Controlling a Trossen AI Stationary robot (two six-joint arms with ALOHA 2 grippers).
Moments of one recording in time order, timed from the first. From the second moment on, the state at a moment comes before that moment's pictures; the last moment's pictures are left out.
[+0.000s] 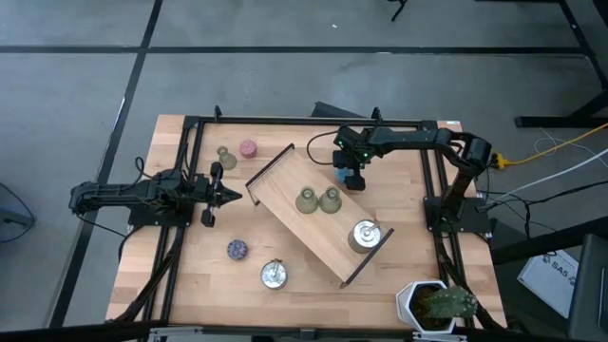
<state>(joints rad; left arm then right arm) 0.07 0.04 0.01 0.03 0.07 -0.01 -0.44 1.78 1.09 -0.61 -0.13 -0.47</state>
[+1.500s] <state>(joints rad) 0.07 0.04 0.01 0.03 0.07 -0.01 -0.45 1.78 1.44 -1.03 -0.05 -0.40</state>
